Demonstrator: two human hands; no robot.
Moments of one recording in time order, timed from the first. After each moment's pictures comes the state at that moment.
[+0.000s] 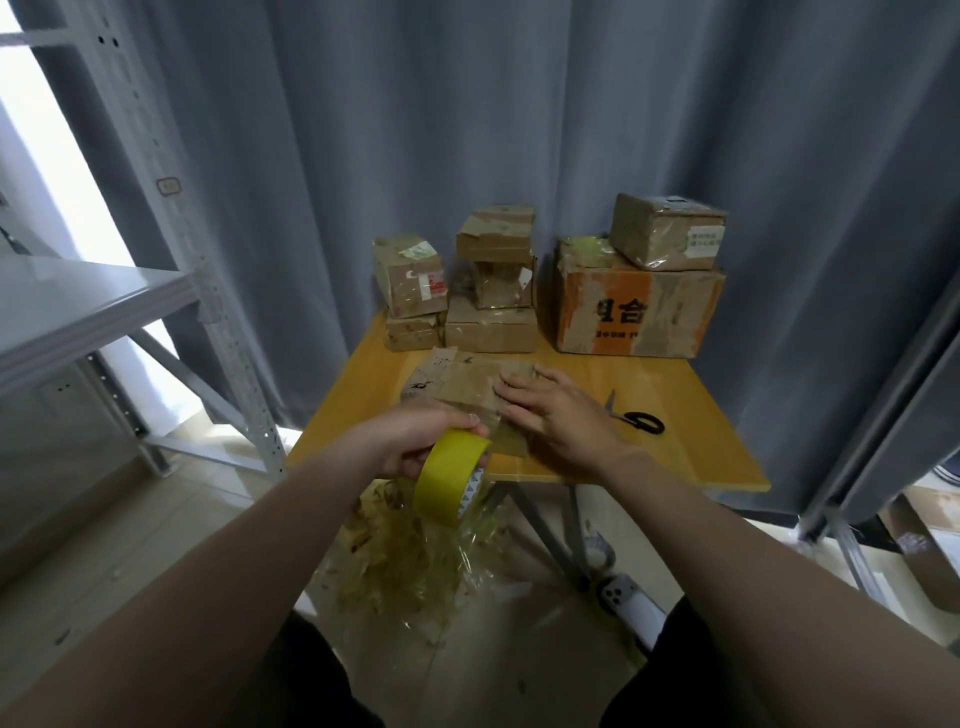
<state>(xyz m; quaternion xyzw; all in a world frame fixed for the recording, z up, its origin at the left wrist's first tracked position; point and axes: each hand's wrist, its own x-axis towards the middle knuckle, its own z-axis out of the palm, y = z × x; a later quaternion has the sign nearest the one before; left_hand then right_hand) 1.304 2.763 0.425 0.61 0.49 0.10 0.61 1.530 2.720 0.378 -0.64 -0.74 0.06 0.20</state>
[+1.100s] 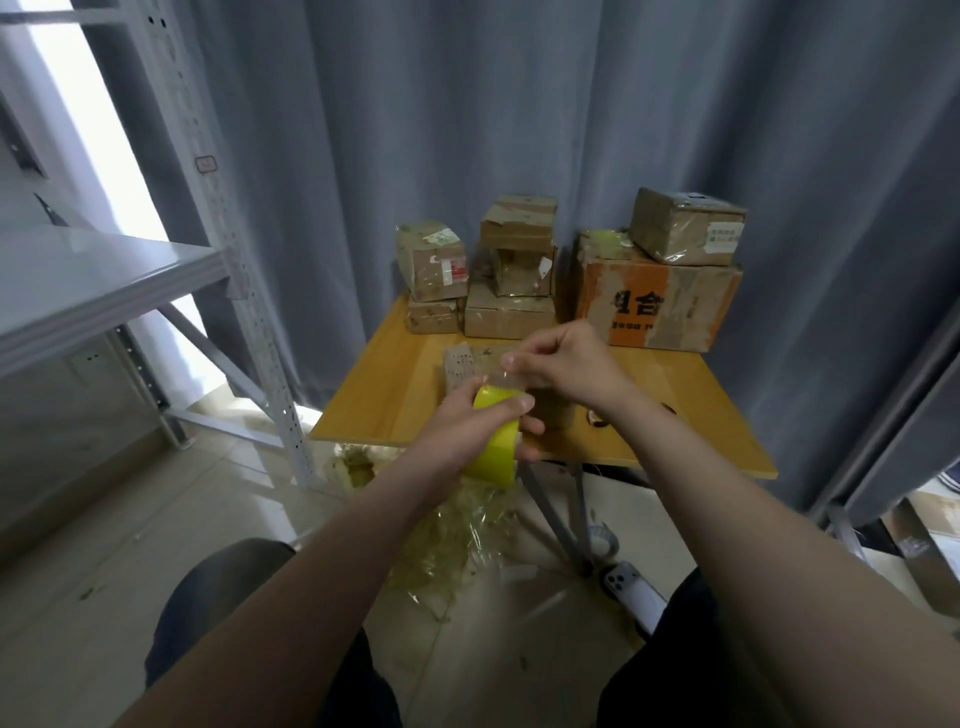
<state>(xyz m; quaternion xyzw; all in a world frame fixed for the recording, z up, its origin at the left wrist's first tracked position) 1.309 2.694 0.414 0.56 0.36 0.32 0.67 1.488 2.696 0.448 -0.57 -0.66 0.24 0.43</state>
